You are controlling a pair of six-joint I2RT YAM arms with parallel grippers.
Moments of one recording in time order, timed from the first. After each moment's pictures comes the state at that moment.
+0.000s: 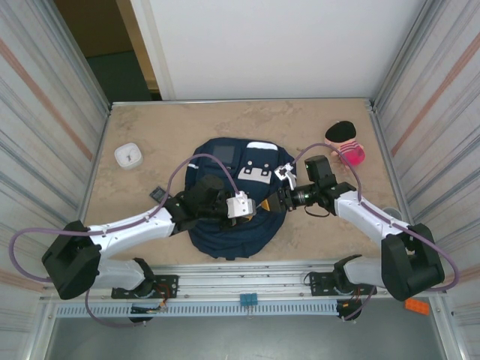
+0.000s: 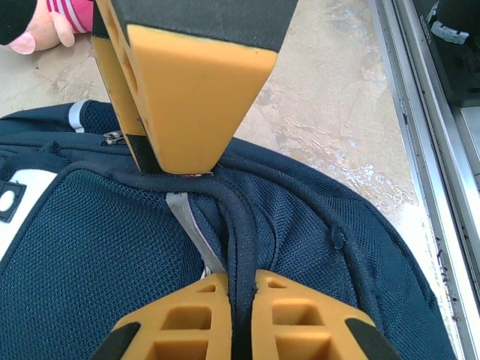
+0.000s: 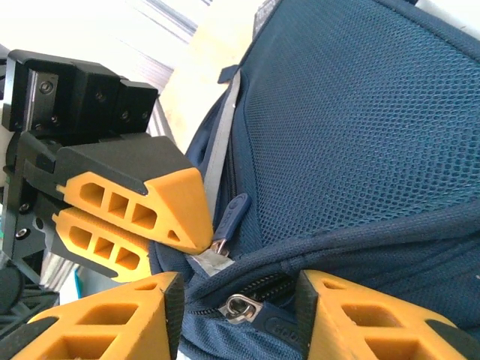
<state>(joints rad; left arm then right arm) -0.88 1.28 0.72 -0.06 0.38 0.52 0.39 1.26 0.68 -0.27 -0.99 0.17</state>
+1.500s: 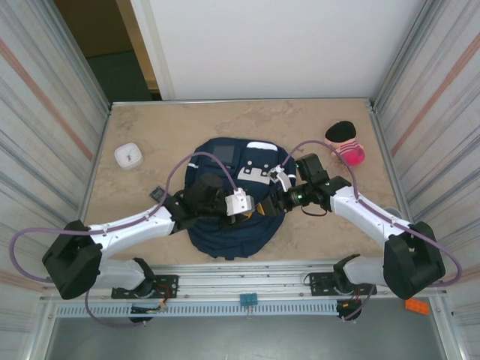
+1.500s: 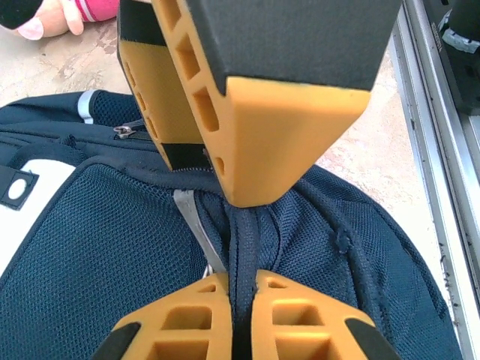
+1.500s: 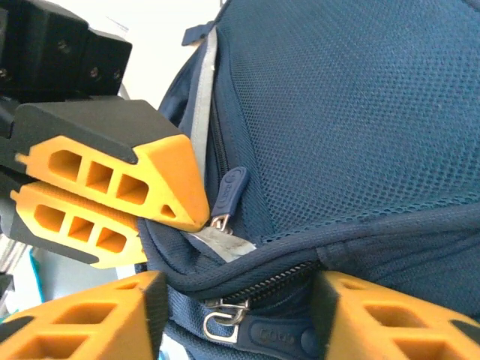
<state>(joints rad) -0.86 1.28 0.72 -0.05 0.38 0.48 0.48 1.27 0.78 -0.46 -0.81 0.10</state>
